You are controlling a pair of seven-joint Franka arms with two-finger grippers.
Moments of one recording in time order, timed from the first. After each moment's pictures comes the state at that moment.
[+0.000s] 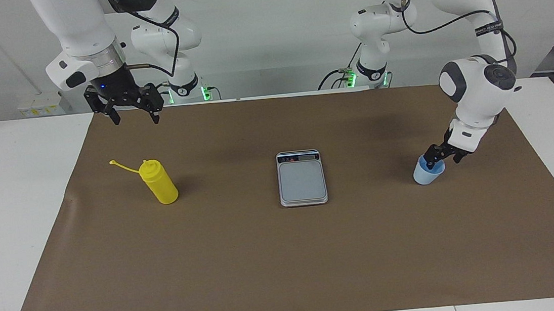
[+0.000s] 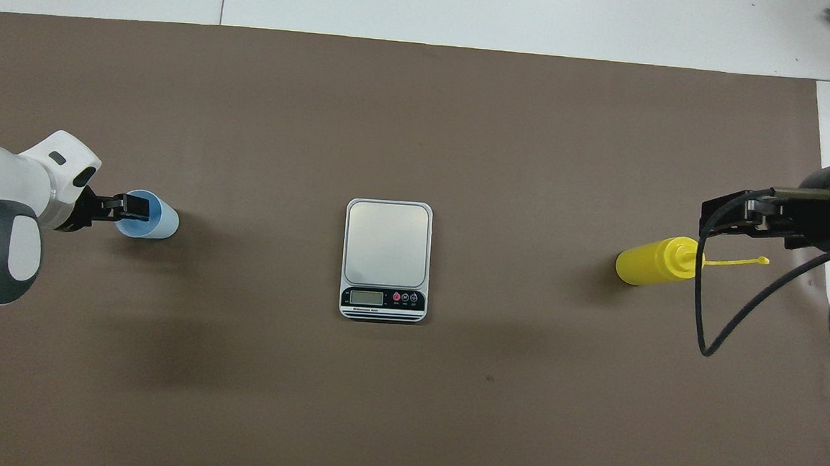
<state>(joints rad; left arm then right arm) 0.10 0.15 -0.07 -2.14 -0.02 2.33 -0.05 0.03 0.01 0.05 -1.53 -0.01 1.53 0.17</state>
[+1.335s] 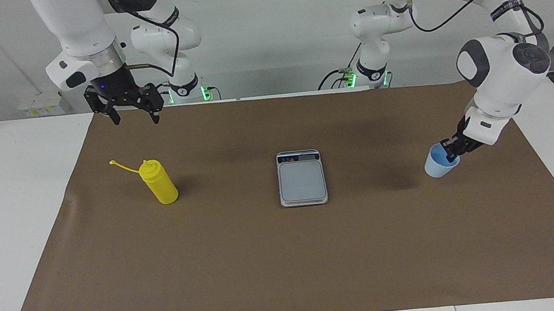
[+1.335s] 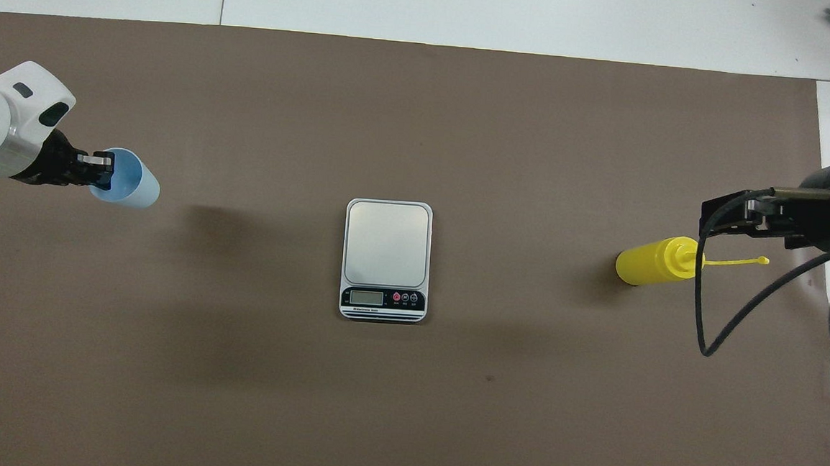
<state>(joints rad) 0.05 0.15 -0.08 -1.78 -0.03 1.93 -0.07 0.03 0.01 0.05 -1.53 -0.01 1.53 0.17</state>
